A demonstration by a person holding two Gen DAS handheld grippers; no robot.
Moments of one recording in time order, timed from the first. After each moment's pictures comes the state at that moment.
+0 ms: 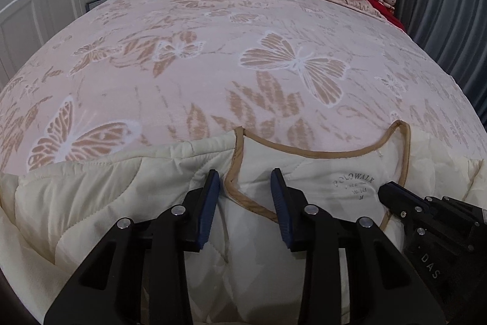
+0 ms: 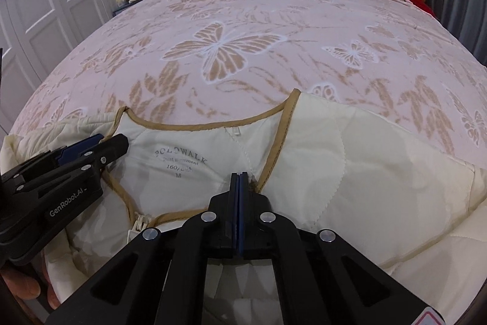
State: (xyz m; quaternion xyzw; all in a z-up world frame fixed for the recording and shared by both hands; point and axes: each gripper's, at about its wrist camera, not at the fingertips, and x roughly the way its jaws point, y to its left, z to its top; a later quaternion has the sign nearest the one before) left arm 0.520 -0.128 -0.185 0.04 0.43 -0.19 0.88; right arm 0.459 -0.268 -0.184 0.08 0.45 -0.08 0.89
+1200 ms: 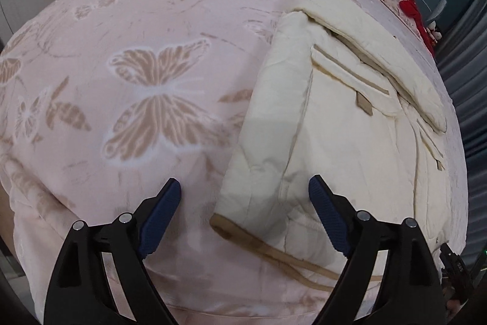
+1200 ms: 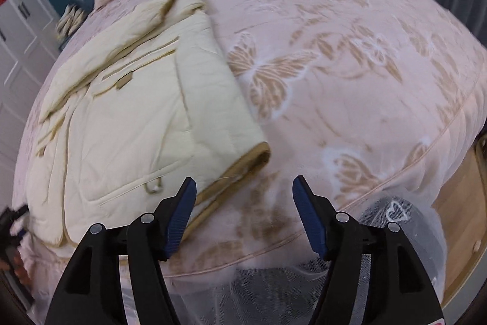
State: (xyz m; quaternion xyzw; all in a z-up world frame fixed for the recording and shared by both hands) left arm 0.134 0.180 -0.146 -0.12 0.56 -0.08 0.82; right arm -0.082 -0.282 -0.132 0.24 0.48 -0.23 0.81
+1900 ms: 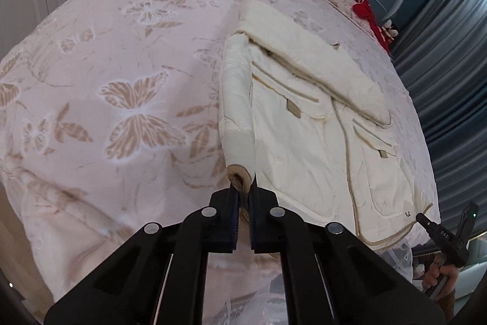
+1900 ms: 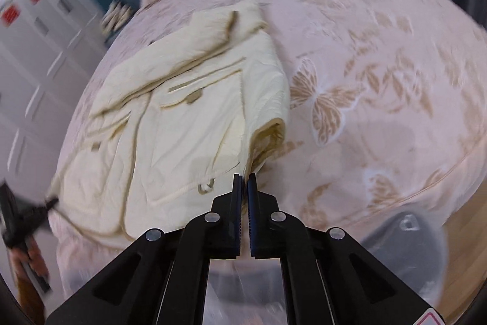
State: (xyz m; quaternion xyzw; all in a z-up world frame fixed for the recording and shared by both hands) left arm 0.093 0.183 -0.072 -0.14 0.52 -0.18 0.83; right arm -0.077 -0.260 -0.067 0.24 0.47 -0.11 0.84
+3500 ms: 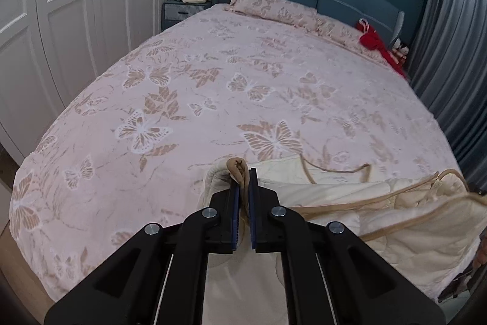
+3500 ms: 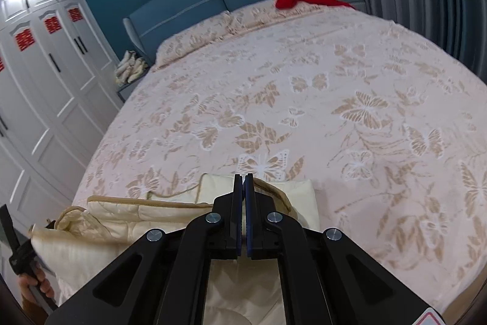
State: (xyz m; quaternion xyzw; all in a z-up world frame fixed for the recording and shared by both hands) left arm 0.213 0.130 -0.010 -0.05 0.40 -0.12 0.91; right arm 0.064 -0.313 0.007 0.23 0.34 -0.14 0.90
